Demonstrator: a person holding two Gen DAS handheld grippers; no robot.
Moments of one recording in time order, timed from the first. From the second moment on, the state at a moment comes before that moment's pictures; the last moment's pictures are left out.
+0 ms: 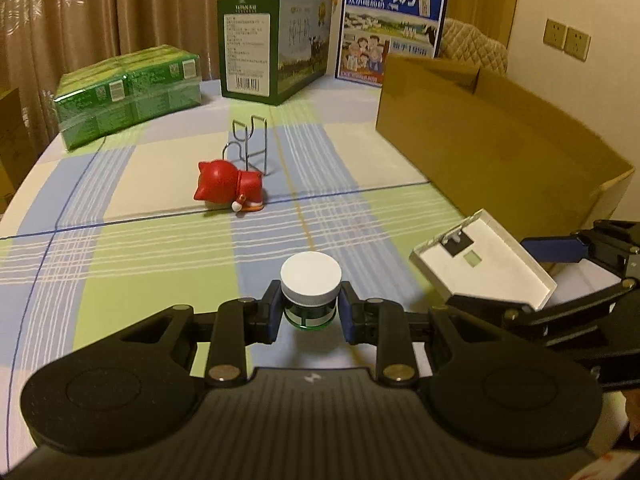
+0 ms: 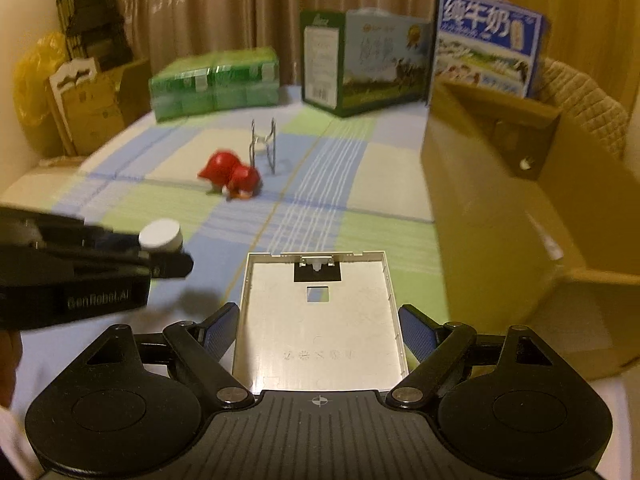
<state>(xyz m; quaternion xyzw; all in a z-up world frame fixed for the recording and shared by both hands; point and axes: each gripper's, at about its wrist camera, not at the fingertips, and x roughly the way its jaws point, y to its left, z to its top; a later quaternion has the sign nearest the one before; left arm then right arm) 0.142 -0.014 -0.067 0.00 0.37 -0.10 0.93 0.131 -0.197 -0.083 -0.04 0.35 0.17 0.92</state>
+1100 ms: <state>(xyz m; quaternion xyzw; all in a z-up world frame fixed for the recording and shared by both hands) 0.069 -0.111 0.030 0.03 0.33 -0.16 0.93 0.046 -0.337 0.018 0.05 0.28 0.06 0.96</state>
